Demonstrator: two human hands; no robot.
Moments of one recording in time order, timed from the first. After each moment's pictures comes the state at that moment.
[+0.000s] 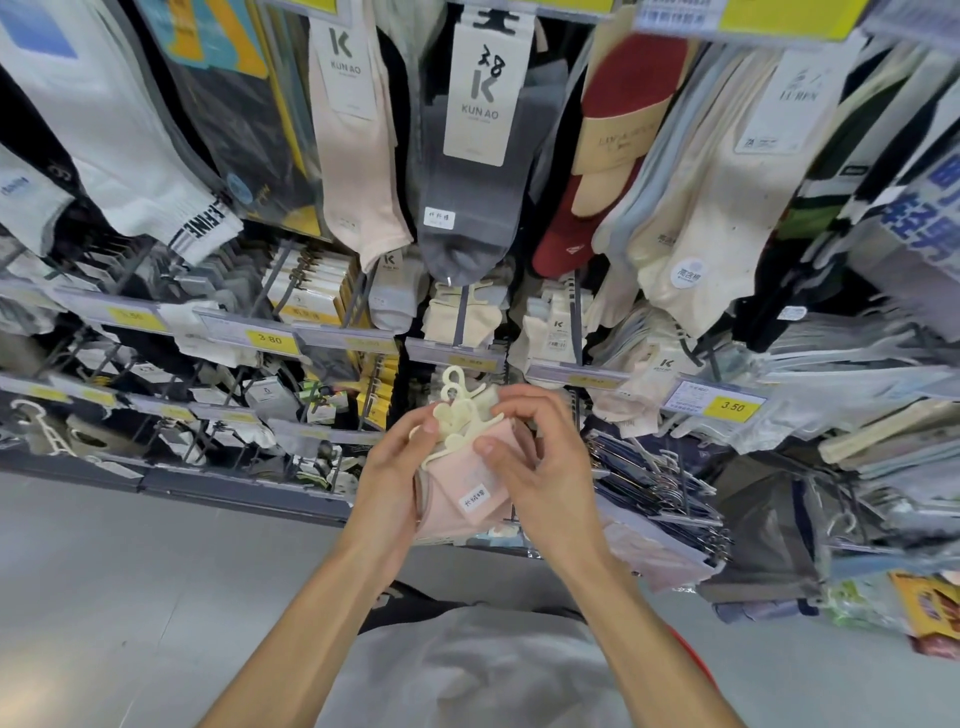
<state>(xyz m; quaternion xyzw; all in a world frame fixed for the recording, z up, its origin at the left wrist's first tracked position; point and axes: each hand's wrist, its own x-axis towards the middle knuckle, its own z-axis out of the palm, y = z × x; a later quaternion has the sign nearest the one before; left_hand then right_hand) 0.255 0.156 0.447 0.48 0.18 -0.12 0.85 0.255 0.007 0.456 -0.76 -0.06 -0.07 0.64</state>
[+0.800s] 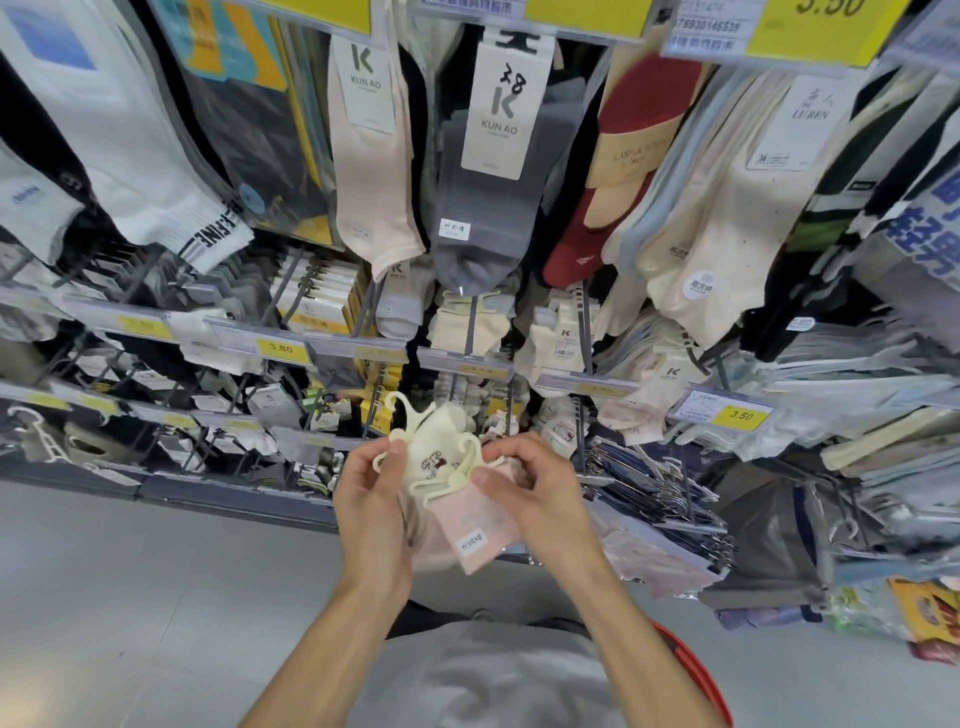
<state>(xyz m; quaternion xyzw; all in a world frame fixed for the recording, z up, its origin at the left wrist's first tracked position) 0.243 0.167 0.430 0.48 0.30 0.05 0.82 0.248 0.017 0.447 -0.77 0.03 0.07 0.63</state>
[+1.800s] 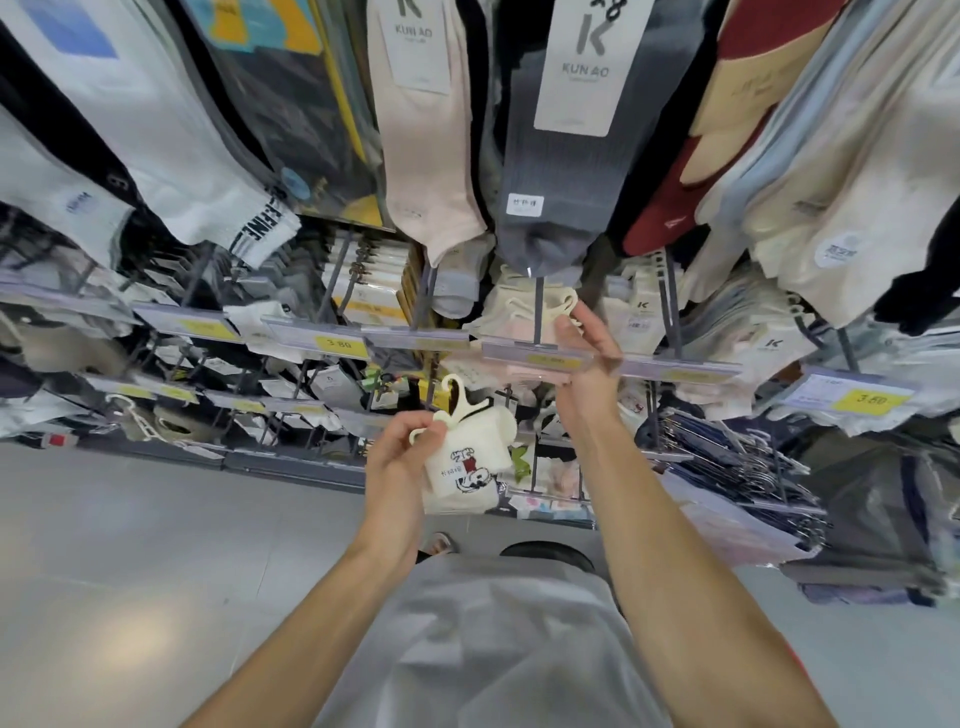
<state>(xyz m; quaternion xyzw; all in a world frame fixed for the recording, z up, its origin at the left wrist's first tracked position) 0.274 0.224 0.430 0.58 0.25 -0.05 0.77 0.387 0.049 0.386 -0.47 0.25 -0.01 0.85</state>
